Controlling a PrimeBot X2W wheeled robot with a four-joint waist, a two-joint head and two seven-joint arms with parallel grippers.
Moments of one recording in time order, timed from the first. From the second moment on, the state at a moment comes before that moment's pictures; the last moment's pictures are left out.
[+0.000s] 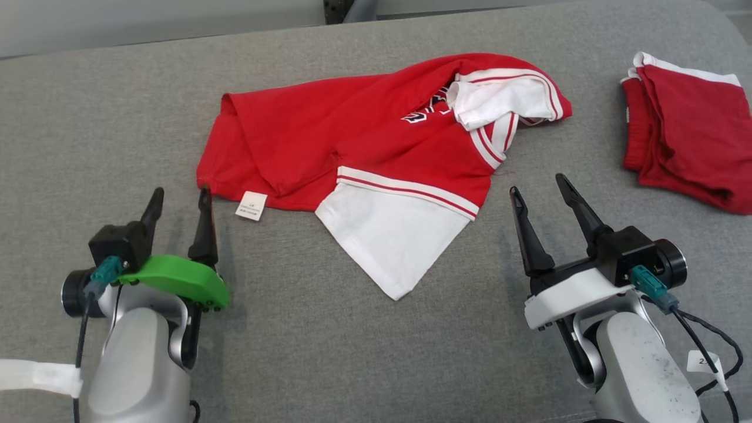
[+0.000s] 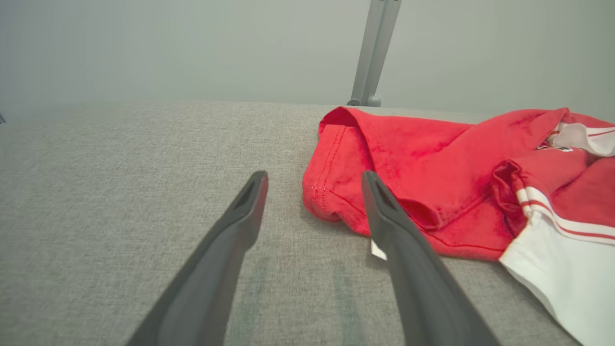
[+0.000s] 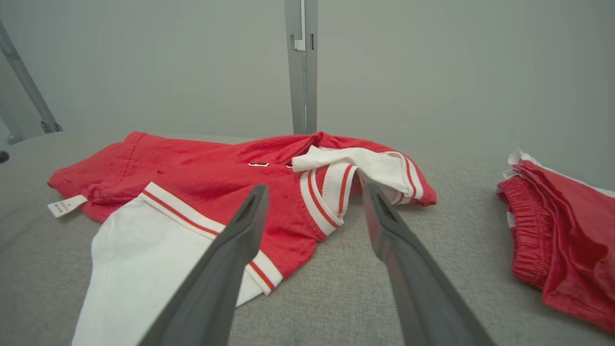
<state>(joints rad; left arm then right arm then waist) -0.44 0.07 -0.01 0.61 -0.20 -0.12 -0.26 -0.28 -0.05 0.12 0.25 0.05 0.13 -0.26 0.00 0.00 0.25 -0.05</state>
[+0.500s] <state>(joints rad) -0.60 0.13 0.07 0.82 -0.18 -0.12 -0.27 -0.31 -0.05 0.11 0.24 0.07 0.13 -0.26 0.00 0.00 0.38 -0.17</state>
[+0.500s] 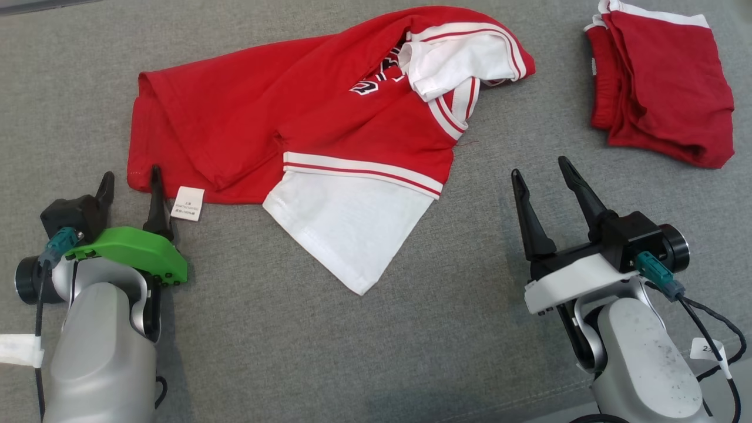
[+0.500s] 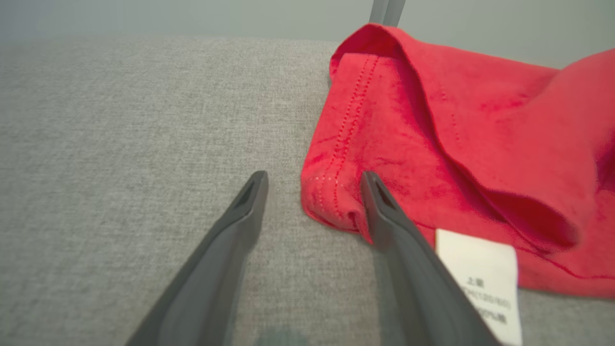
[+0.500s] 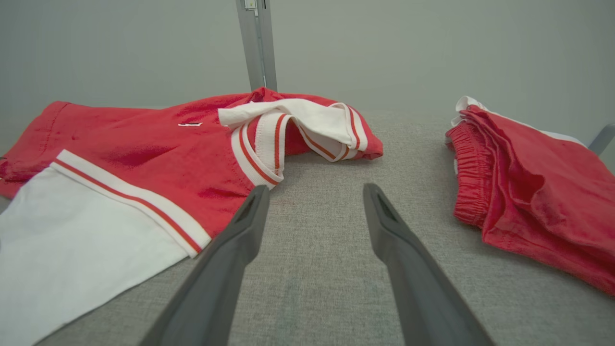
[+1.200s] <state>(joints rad) -0.47 0.08 0.07 0.66 -0.13 -0.13 -0.26 -0.30 -0.05 0.13 0.30 0.11 0.13 -0.26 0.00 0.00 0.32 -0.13</state>
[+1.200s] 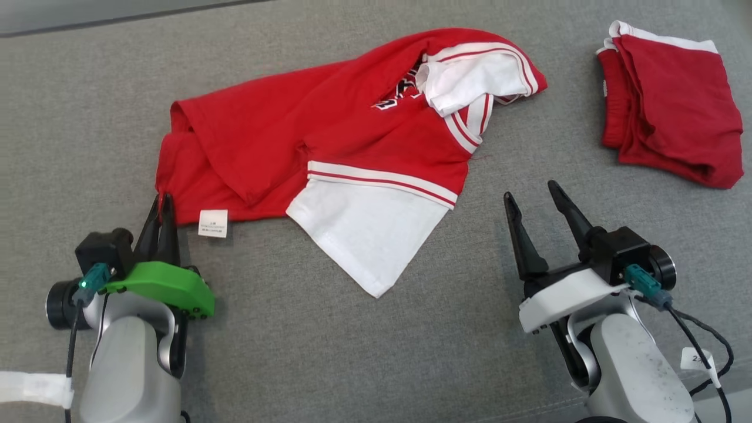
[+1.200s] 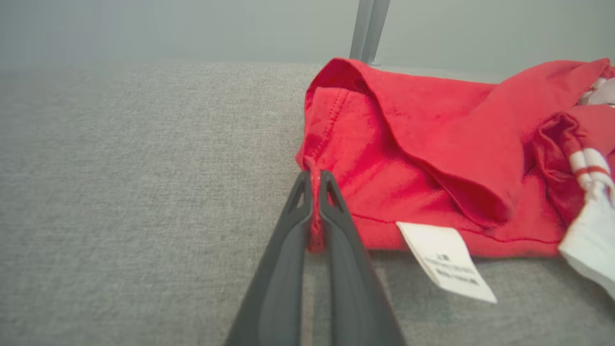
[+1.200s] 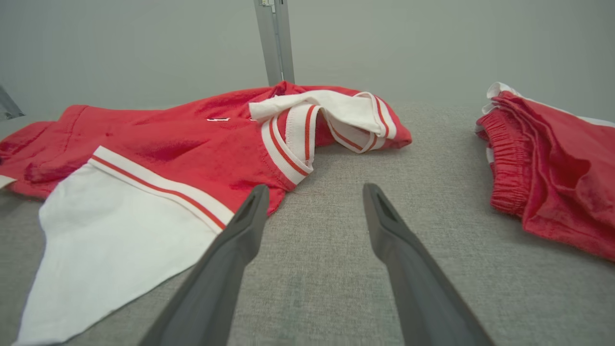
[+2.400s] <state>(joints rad) 0.02 0.05 0.07 0.40 -0.14 -0.03 -0.26 -0.11 -0.05 0.13 0.34 0.14 0.13 -0.26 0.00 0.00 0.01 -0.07</state>
